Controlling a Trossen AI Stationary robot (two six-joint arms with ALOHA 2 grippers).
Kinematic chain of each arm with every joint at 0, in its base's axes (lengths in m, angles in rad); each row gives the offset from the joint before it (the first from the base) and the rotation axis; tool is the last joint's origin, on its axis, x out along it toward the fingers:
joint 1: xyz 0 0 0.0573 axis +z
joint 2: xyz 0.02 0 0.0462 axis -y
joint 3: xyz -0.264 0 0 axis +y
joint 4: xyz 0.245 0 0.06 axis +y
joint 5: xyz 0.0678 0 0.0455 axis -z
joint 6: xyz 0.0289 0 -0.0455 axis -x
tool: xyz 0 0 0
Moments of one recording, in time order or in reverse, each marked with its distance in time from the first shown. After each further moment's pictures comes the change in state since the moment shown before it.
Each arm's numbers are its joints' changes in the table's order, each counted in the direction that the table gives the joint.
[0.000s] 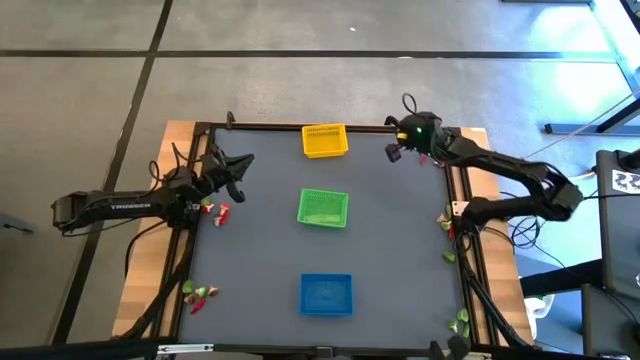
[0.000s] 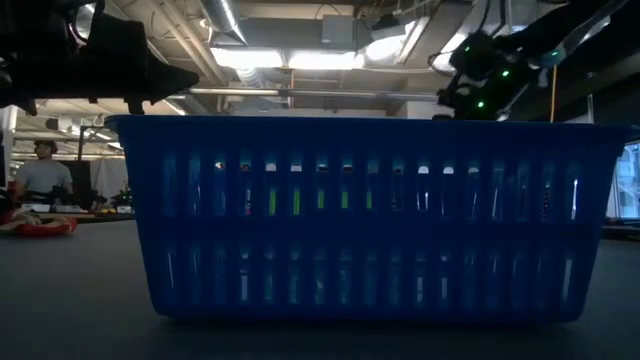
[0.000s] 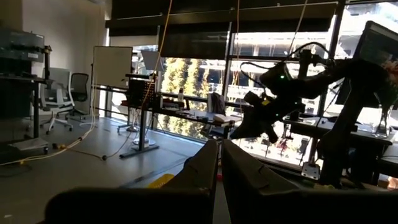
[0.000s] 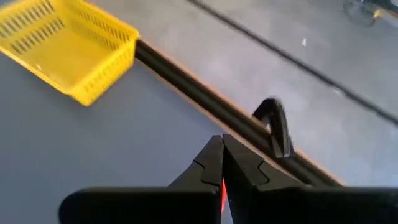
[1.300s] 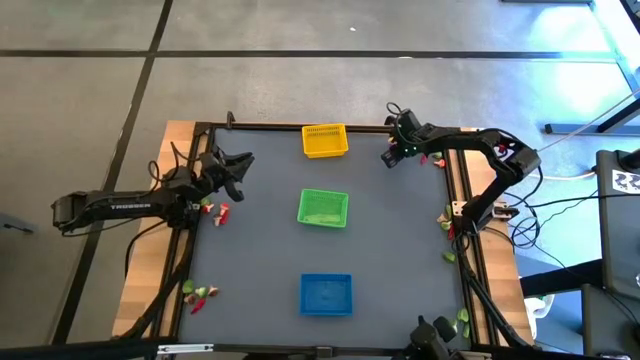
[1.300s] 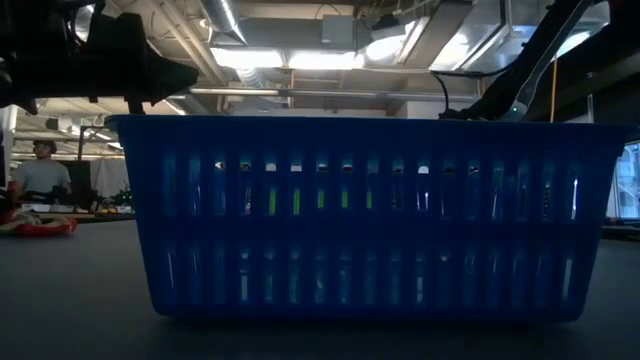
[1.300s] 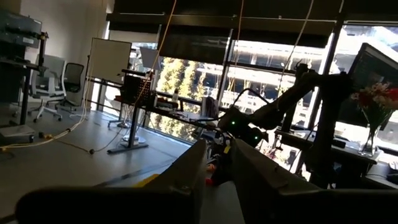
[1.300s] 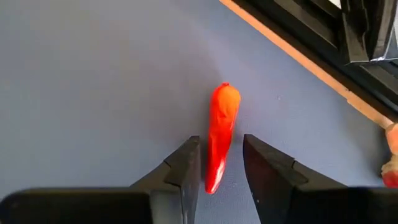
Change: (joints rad) left arm 0.000 0.000 0.000 -0.017 0.000 0.116; right arm -0.147 -0.420 -0.055 0.027 -0.126 0.011
